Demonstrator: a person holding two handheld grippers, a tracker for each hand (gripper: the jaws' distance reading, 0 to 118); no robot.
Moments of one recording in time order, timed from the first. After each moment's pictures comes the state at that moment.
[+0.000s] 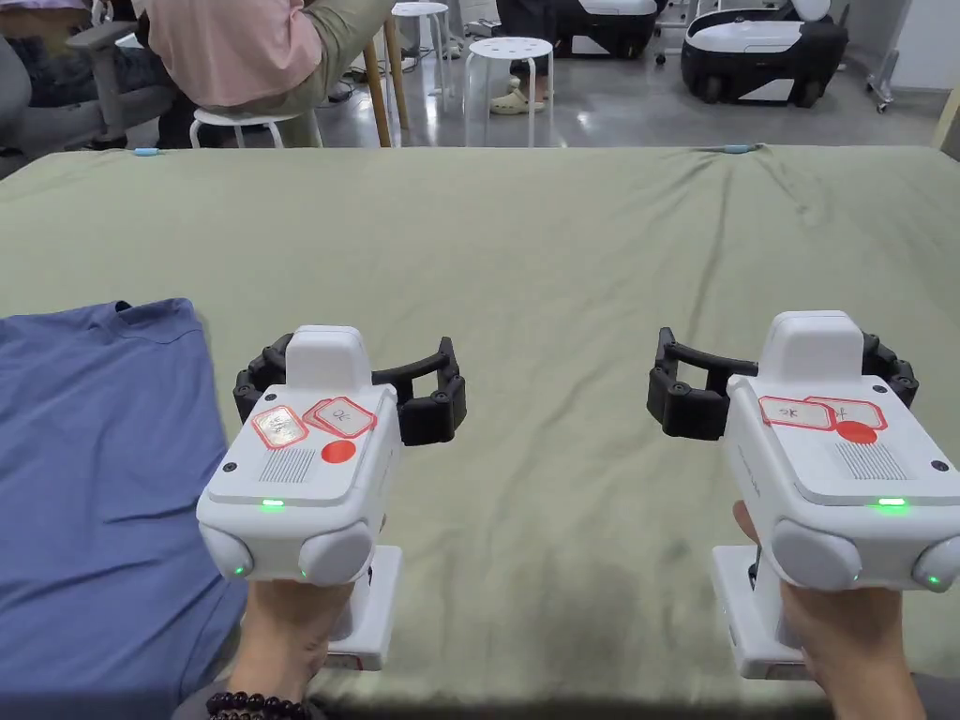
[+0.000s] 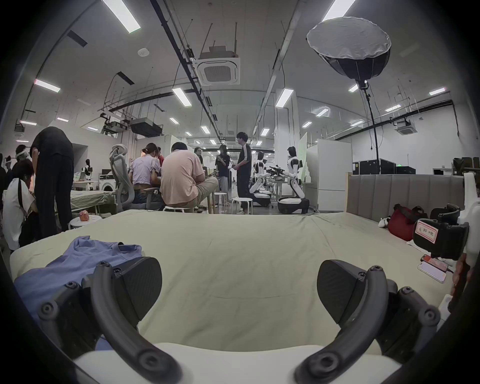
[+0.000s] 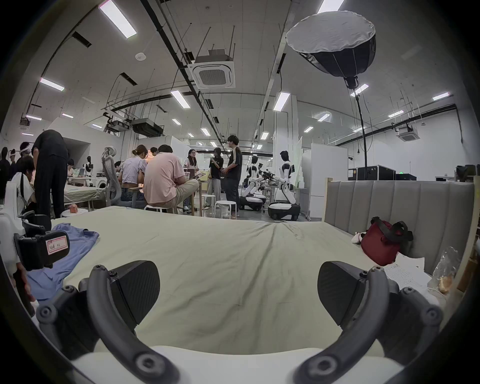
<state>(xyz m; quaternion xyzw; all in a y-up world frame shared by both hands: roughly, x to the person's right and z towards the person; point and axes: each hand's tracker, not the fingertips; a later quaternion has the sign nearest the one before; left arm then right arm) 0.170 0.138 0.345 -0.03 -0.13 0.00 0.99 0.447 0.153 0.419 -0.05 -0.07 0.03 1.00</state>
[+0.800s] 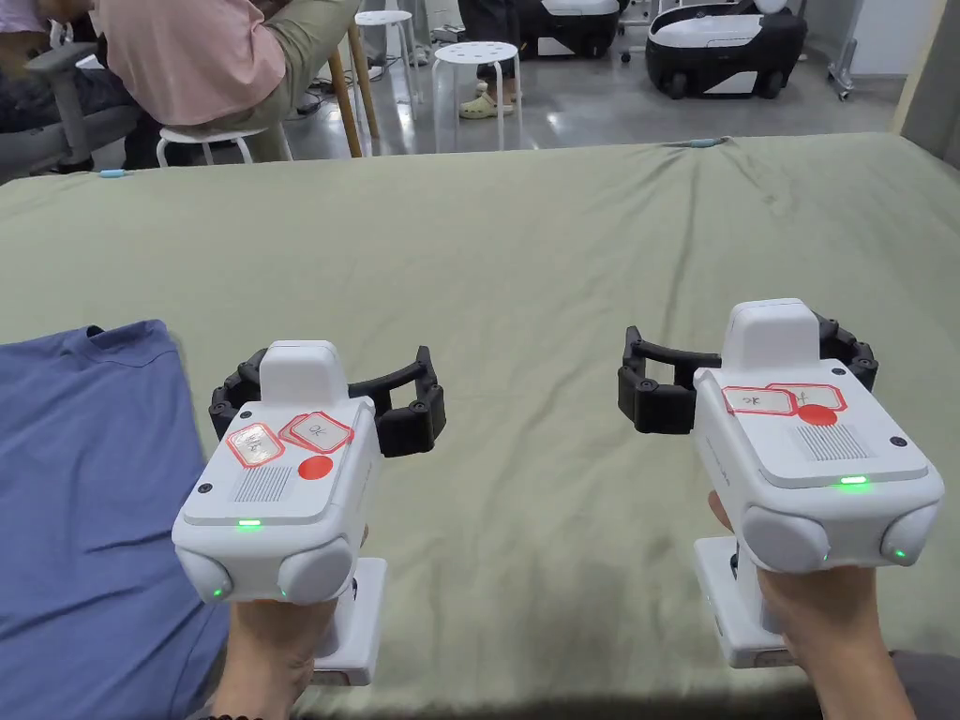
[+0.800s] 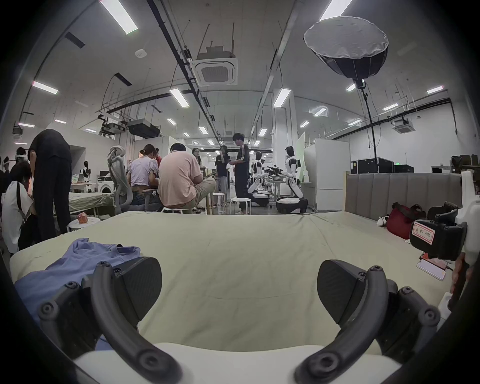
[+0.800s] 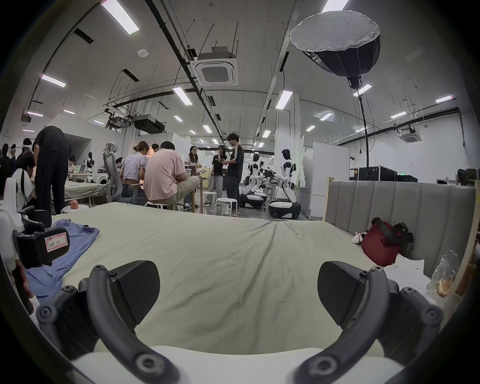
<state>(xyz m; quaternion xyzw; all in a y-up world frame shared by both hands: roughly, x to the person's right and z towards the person) 0.171 0.138 0.346 -0.03 -0.14 0.00 0.99 0.444 0.154 0.416 -0.06 -0.07 0.04 1.00</state>
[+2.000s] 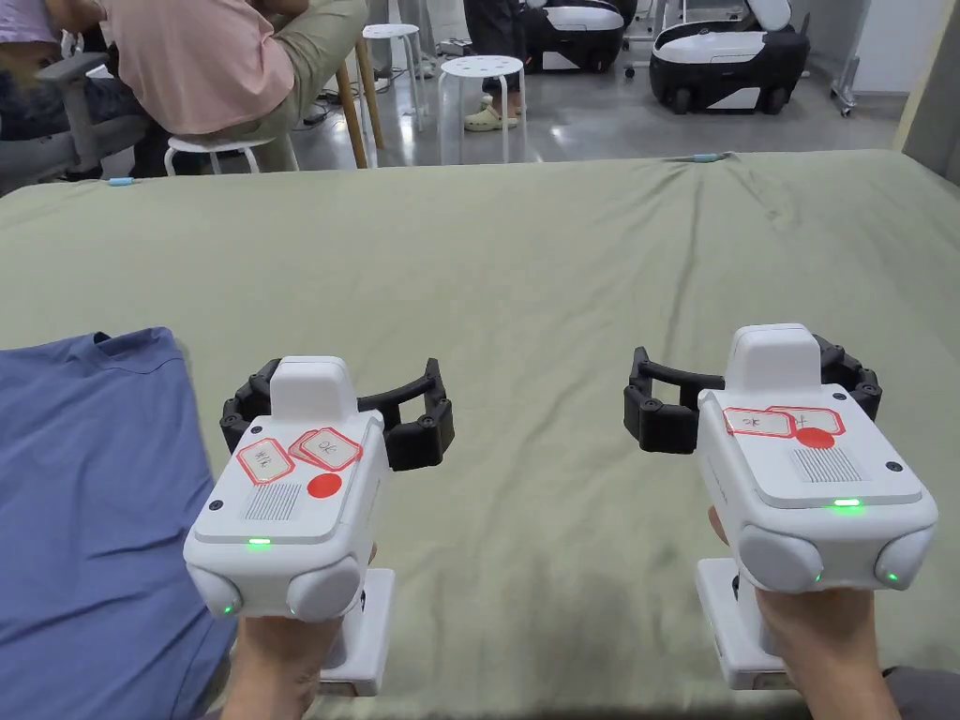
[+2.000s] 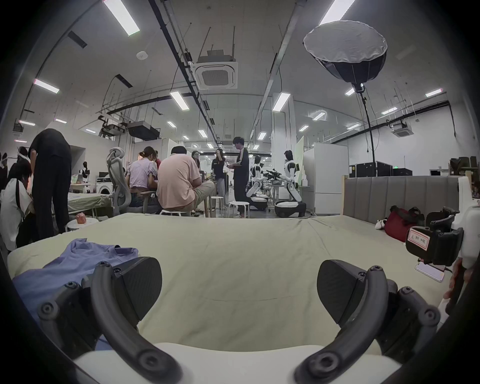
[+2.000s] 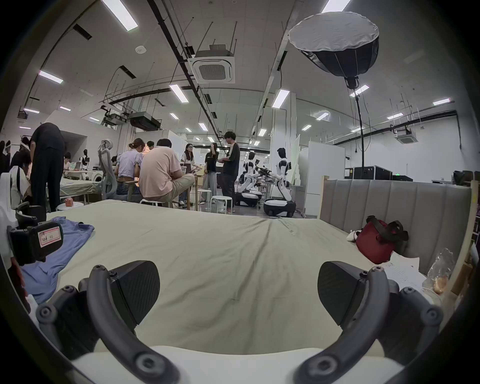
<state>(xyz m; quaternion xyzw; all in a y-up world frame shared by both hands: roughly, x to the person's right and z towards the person) 0.171 0.134 0.350 -0.02 -0.14 0.00 0.99 0.443 0.148 0.418 -0.06 -0.08 0.04 0.99</state>
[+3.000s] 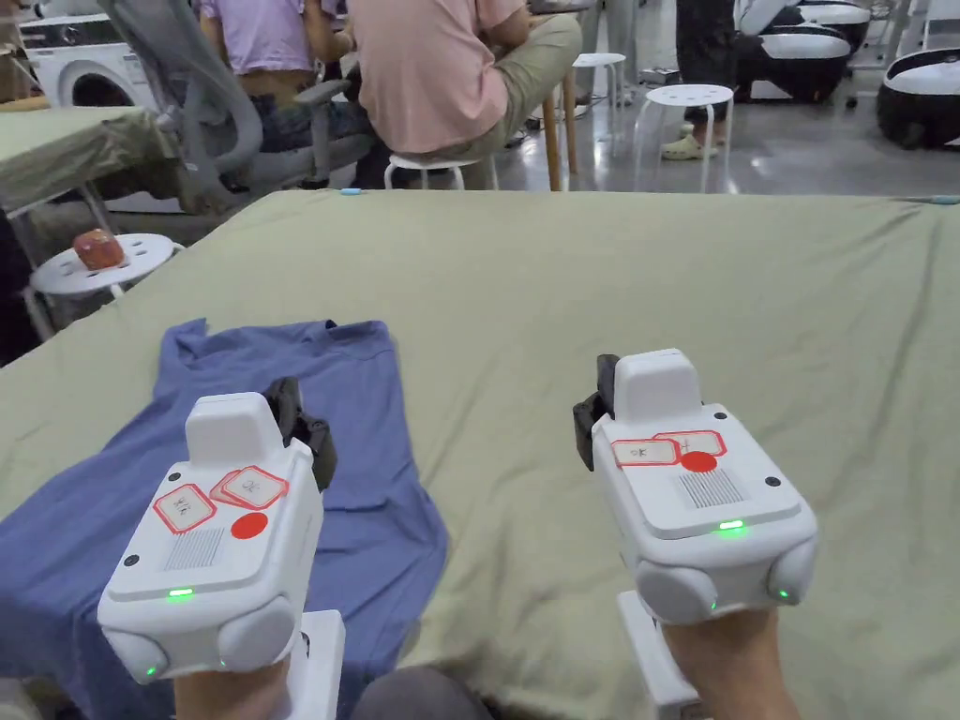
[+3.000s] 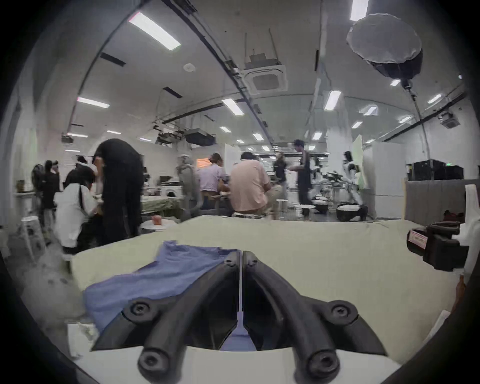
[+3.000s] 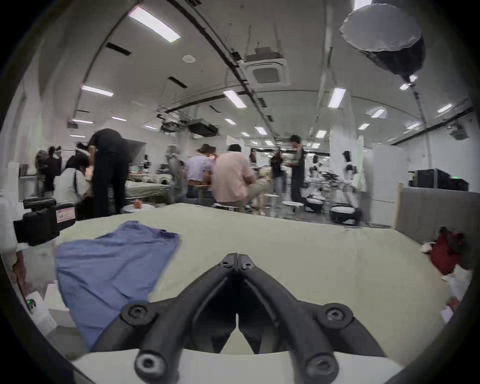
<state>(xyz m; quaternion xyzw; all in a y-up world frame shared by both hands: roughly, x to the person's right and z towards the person) -0.003 0.170 0.413 -0.02 0.09 0.00 1.00 0.245 0.157 0.383 -0.05 0.16 0.04 0.99</state>
